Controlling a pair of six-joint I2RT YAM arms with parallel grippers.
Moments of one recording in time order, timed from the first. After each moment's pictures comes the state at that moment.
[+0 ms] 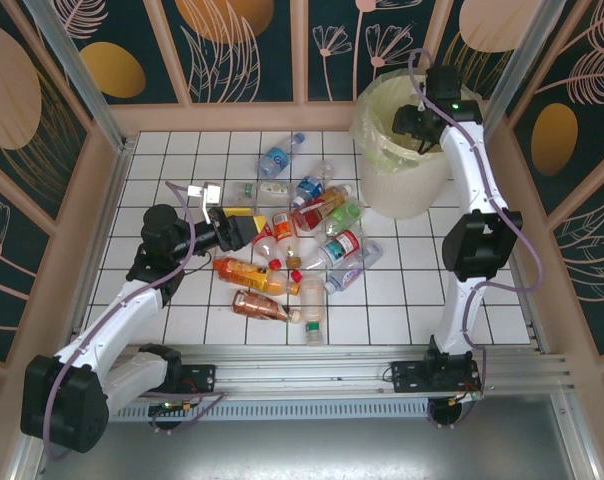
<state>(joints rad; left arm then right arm) -0.29 1.03 0.60 0.36 0.80 -0.70 0.09 2.04 2.20 -0.95 -0.01 0.24</state>
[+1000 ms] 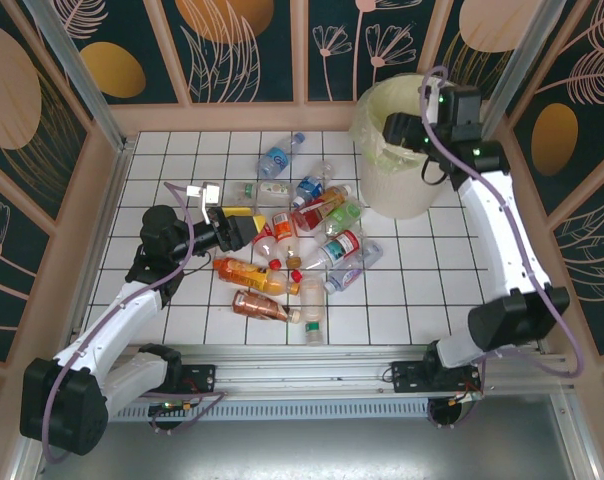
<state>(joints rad) -0.29 1.02 0.60 0.35 0.79 -0.70 0.22 1.46 1.66 -0.72 -0.08 0.28</state>
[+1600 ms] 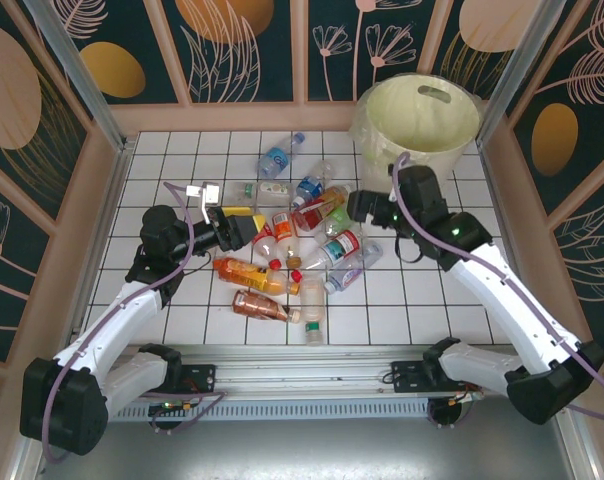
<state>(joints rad) -0.29 1.02 0.60 0.35 0.79 -0.70 0.58 1.10 1.16 -0.74 0.11 0.53</state>
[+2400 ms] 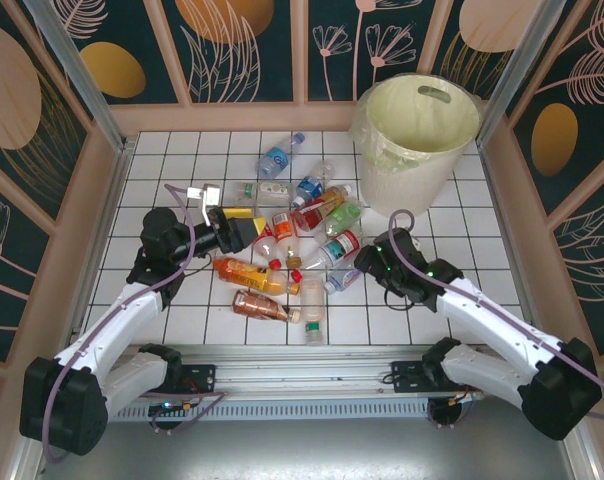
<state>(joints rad) -0.30 1.01 0.57 0.39 0.80 -0.70 0.65 1.01 0.66 -0.60 0.14 1.08</state>
